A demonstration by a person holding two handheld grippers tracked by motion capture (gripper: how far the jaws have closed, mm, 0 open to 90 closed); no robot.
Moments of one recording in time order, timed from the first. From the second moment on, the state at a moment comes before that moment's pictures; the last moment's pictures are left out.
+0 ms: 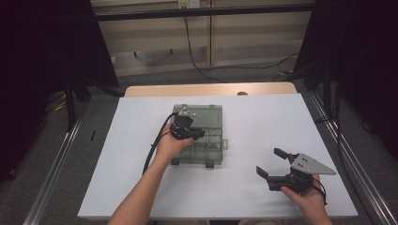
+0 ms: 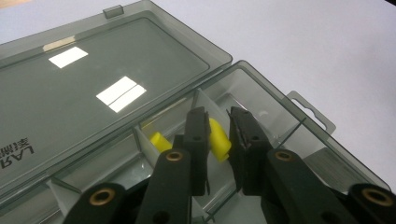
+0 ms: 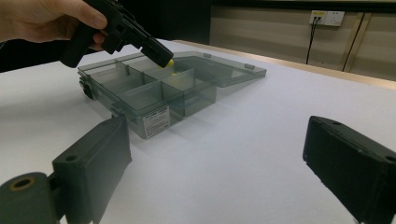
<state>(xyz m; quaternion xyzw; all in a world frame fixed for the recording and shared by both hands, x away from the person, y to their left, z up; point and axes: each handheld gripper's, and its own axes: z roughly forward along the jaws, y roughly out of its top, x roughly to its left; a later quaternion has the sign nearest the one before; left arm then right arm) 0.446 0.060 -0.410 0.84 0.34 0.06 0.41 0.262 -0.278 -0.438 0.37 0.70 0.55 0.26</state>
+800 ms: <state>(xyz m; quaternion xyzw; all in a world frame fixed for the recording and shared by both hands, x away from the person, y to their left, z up) 0.444 0.088 -0.394 0.83 0.36 0.07 0.42 0.263 -0.277 -0.440 0.38 0.70 0.55 0.25</state>
